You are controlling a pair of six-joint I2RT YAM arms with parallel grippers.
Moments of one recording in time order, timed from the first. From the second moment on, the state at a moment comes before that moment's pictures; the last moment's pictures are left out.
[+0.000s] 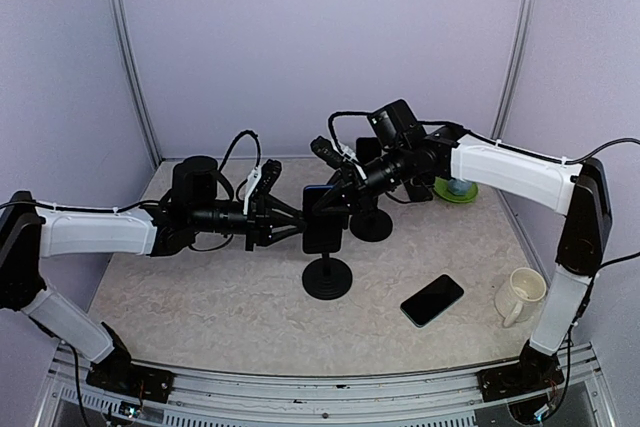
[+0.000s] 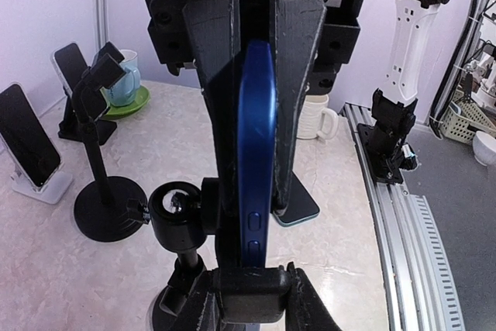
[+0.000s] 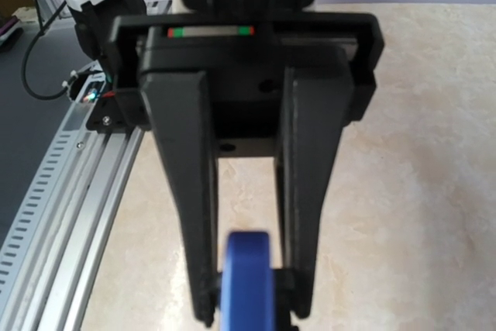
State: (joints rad) left arm -0.69 1.47 0.82 0.41 0.75 0.05; right arm 0.73 1.80 1.59 -0.51 -0.88 -0.49
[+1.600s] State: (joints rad) left arm -0.73 1.34 0.69 0.57 0.71 -0.03; right arm 0.75 1.80 1.62 -0.57 -0.80 -0.50
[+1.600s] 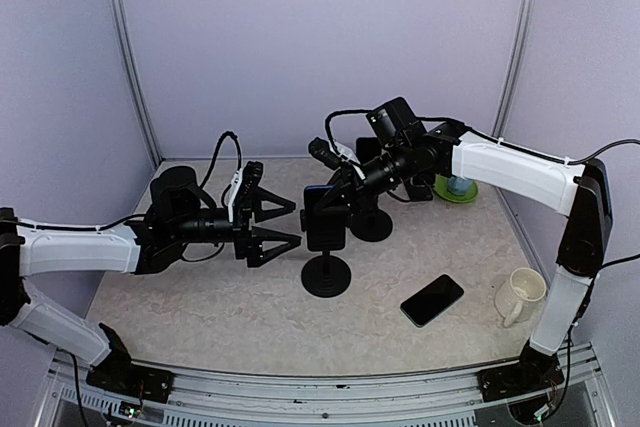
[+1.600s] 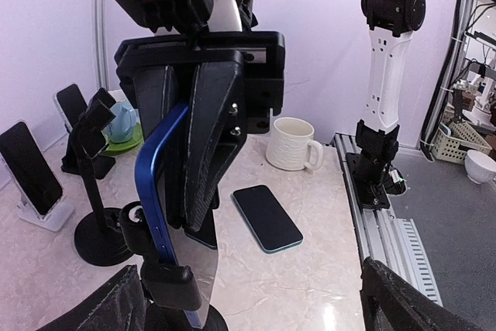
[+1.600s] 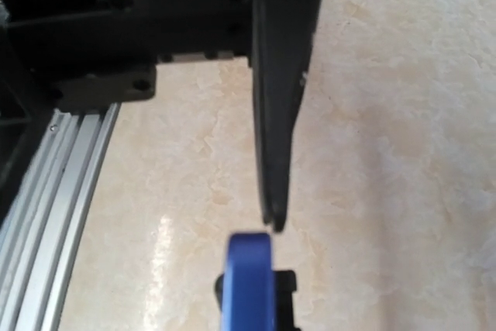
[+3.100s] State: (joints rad) left arm -0.75 1.45 0.97 0.27 0.68 0.02; right arm 0.74 1.14 1.11 -0.40 -0.54 -0.21
